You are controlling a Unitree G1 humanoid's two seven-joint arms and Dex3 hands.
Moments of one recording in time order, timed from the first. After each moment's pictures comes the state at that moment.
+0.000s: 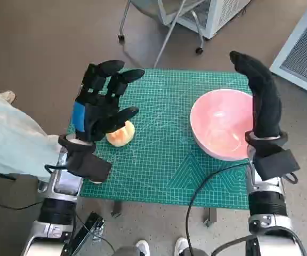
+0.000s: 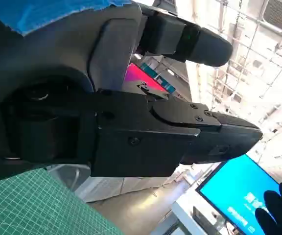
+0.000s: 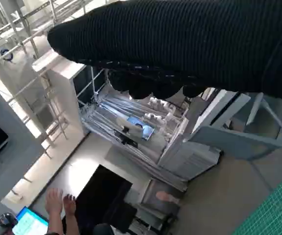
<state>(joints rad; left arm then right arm) -0.51 0.30 -0.01 0.33 0.35 -0.50 0.15 -0.72 -0.22 -0.11 0.78 0.00 -0.91 0.07</state>
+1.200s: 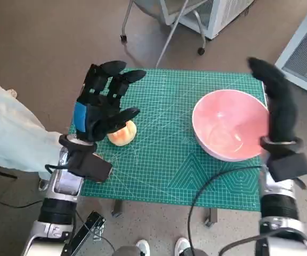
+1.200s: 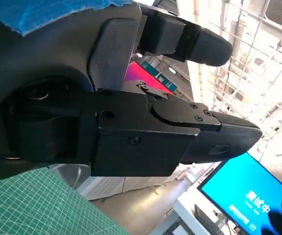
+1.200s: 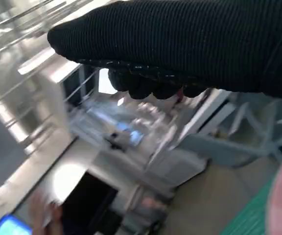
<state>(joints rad) -0.50 0.30 -0.02 0.33 0.34 -0.51 0.14 -0.71 -0.32 -0.18 0.91 0.01 -0.96 0.07</state>
